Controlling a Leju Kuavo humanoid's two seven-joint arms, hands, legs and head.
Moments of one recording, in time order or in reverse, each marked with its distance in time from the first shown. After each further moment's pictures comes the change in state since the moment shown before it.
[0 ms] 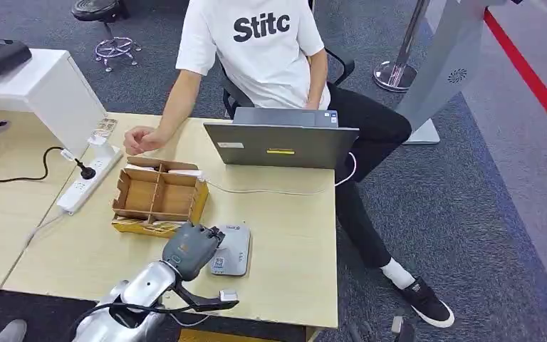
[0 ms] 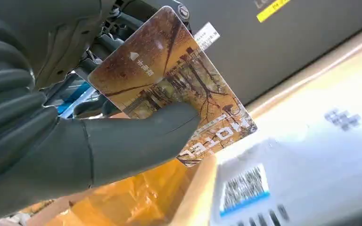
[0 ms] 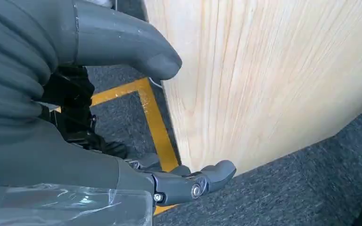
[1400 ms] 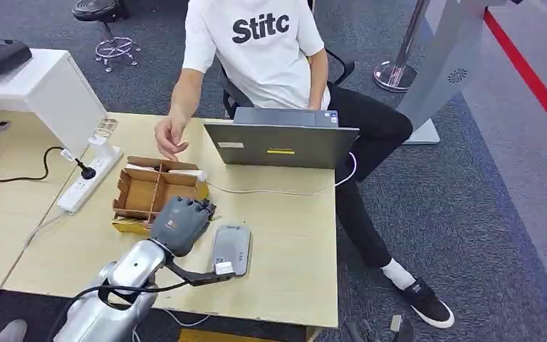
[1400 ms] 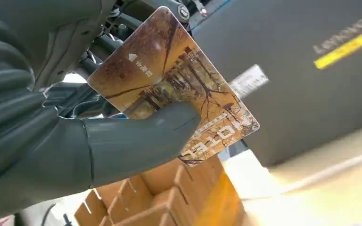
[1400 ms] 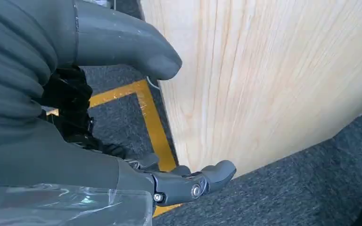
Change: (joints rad) left arm -0.054 0.011 0.065 -0.104 0.034 0.016 0.011; right arm 0.003 0.008 -0.002 -0.007 0.010 0.002 -0.013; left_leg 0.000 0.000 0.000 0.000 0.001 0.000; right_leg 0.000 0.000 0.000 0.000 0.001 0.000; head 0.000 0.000
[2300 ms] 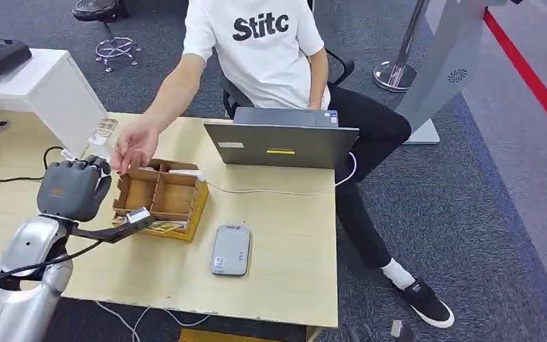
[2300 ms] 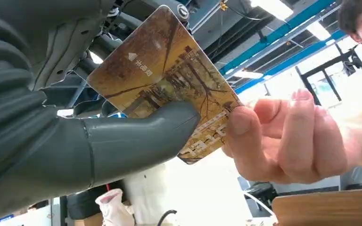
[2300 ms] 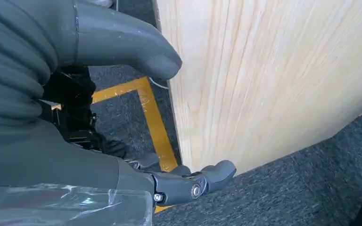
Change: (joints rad) left arm 0.018 0.169 0.392 -0.100 0.140 0.043 -0.032; right arm 0.020 0.000 0.000 0.000 0.009 0.013 -0.020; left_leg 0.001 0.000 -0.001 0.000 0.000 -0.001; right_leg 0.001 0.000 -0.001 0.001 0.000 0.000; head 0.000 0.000
